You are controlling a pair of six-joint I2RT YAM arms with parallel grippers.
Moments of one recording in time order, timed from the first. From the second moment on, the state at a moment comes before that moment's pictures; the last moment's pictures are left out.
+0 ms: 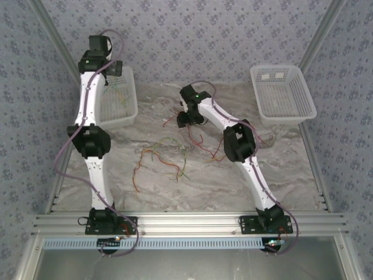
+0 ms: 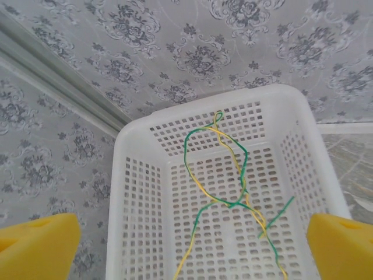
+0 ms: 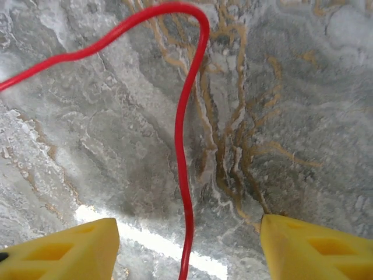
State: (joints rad) left arm -0.02 2.27 2.61 -0.99 -0.30 0.14; right arm 0.54 2.57 2.35 -1.00 -0.08 0.20
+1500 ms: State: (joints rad) left arm -0.68 1.26 1.02 -0.24 -0.16 -0.17; right arm -0.22 2.41 2.54 -1.11 -0.04 0.23
